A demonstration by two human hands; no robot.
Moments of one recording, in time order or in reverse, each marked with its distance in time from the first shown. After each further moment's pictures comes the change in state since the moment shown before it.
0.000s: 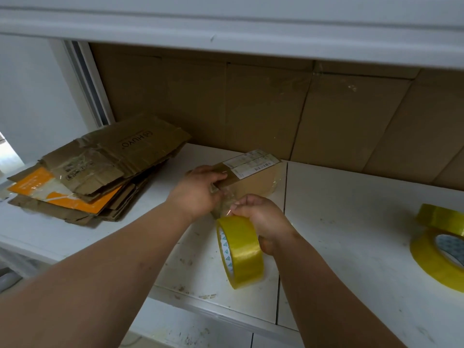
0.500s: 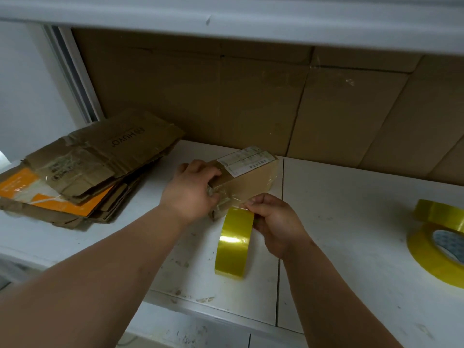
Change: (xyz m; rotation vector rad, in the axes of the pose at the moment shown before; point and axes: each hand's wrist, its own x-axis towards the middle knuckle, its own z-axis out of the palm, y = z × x) left_hand -0.001 -0.006 0.005 0.133 0.129 0.088; right_hand 0.006 0.014 -0.027 0.248 0.083 -0.006
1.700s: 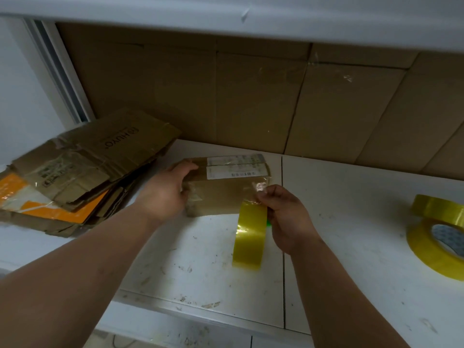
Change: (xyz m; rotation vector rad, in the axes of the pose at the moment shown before) left_hand 0.001 -0.045 -0.018 -0.079 -0.044 0.017; right_hand 0.003 -0.010 0.000 0.016 0.100 -0.103
